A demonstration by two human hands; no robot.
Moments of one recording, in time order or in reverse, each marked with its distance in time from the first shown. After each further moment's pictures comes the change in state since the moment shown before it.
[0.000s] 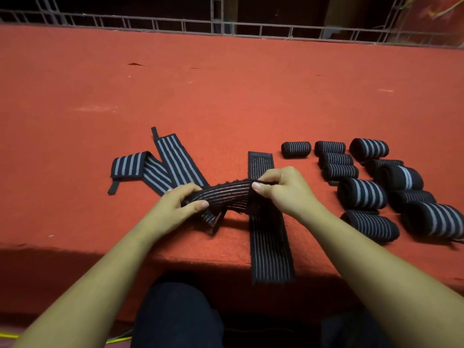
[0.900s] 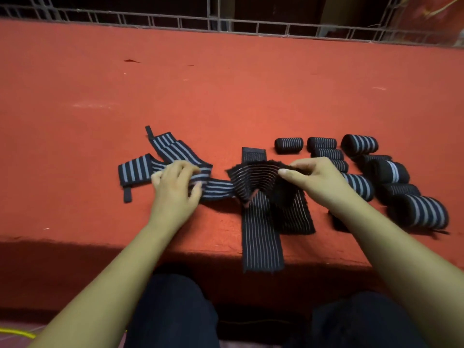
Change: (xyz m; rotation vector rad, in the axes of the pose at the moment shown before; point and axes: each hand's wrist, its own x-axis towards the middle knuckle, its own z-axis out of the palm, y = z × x) left_hand 0.008 0.017 0.030 0.582 0.490 0.099; right_hand -0.027 0.015 -0.060 0.036 0.044 -0.014
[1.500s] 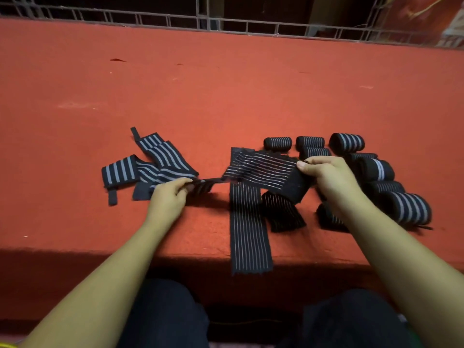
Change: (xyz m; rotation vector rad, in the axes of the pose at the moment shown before) left_hand 0.005 -0.009 0.032 -0.291 -0.129 -0.255; right_hand -0.004 0.020 -0.021 0.396 0.230 0.226
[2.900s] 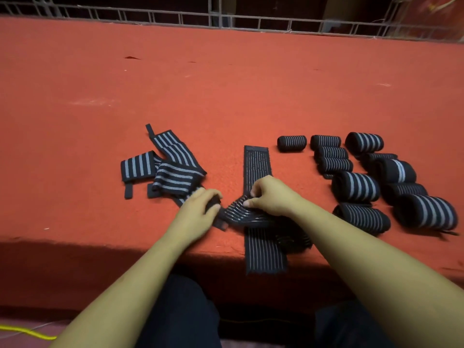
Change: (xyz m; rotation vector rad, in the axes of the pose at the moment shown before) left_hand -0.035 0.013 0.003 -0.015 -0.267 0.104; right_hand 0.015 0.023 0.104 -0.840 -0.479 -0.047
